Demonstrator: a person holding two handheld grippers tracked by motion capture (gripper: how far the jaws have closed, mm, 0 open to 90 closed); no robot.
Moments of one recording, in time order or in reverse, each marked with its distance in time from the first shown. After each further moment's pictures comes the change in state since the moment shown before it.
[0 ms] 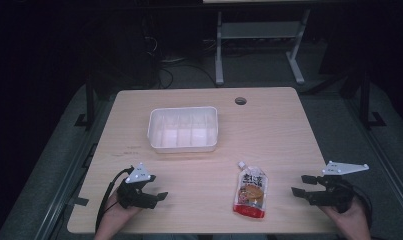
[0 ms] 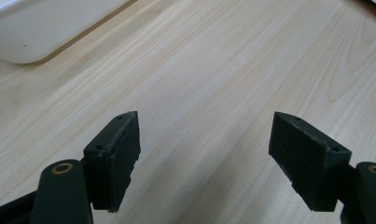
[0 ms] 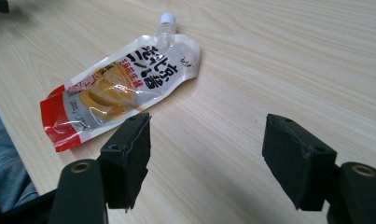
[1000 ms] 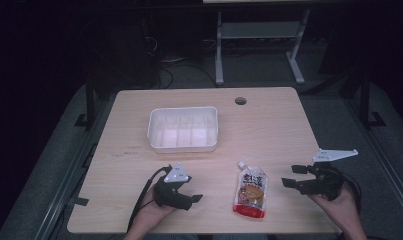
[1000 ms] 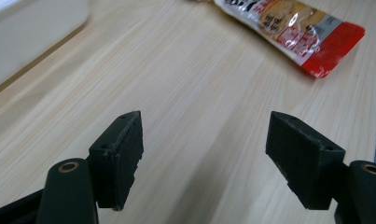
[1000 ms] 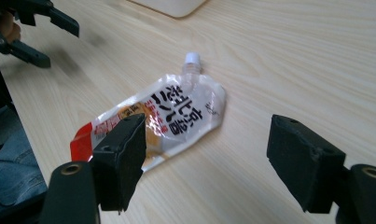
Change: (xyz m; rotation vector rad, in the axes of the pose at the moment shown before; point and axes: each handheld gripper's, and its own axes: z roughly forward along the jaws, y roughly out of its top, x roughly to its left) left arm -0.062 0.059 0.056 -0.029 -0.142 0.088; right arm 0.011 0.042 0.015 -0.004 0.071 -0.018
